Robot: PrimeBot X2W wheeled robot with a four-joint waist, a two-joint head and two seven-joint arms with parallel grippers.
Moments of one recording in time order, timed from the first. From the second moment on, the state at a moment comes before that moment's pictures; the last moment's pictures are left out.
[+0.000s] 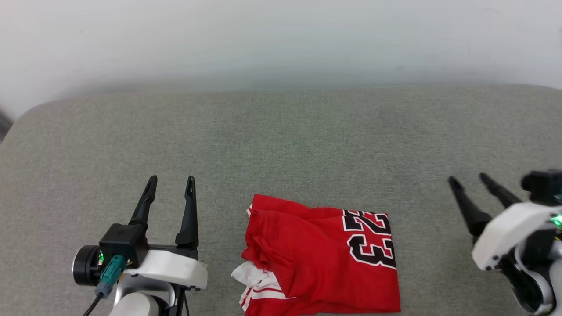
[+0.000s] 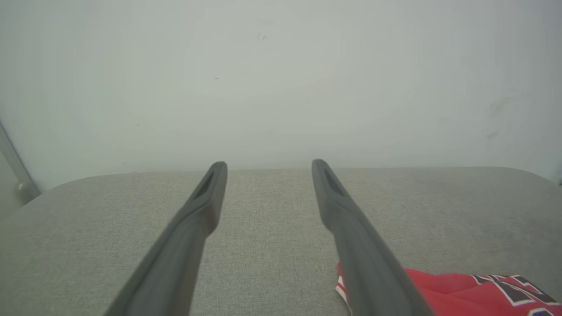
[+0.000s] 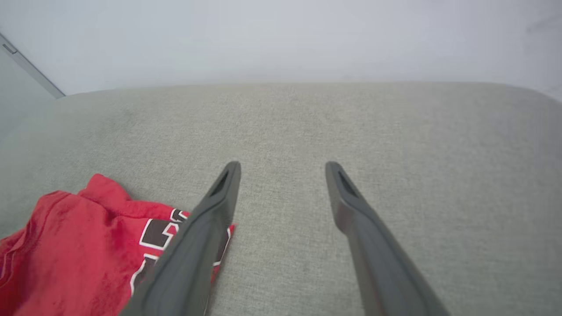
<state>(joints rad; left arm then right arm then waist) -0.14 0.34 -0.37 0.02 -0.44 0.26 -0.26 -0.20 -0.30 0.08 0.10 0.47 0.13 0.31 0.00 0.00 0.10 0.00</state>
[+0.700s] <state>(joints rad) -0.05 0.36 -0.35 0.05 -0.46 0.27 -0.26 0.04 -0.18 0.01 -0.09 0.26 0.13 0.02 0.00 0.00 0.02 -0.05</state>
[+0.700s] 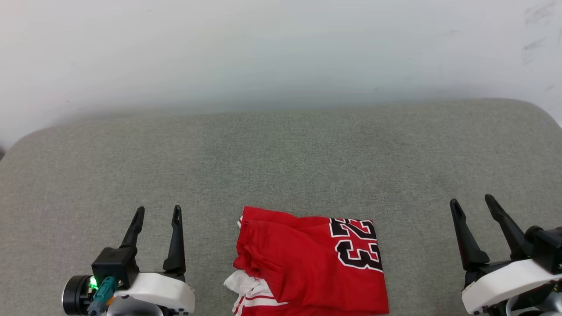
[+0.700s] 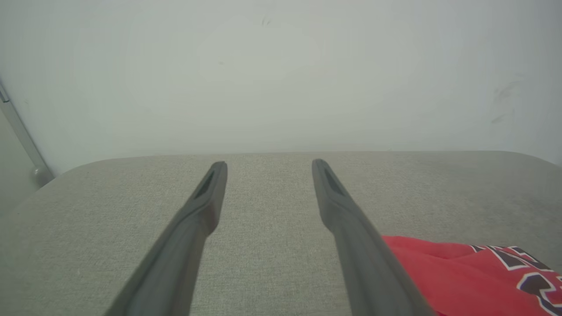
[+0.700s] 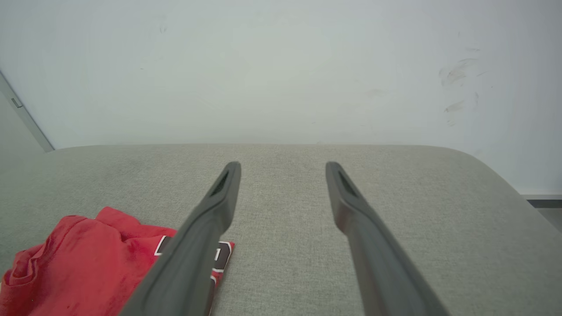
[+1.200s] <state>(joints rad) -0.06 0.35 -0.33 0.06 -0.47 0.27 -0.26 0.03 -0.16 -0.03 -0.12 0.28 0.13 0.05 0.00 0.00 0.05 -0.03</state>
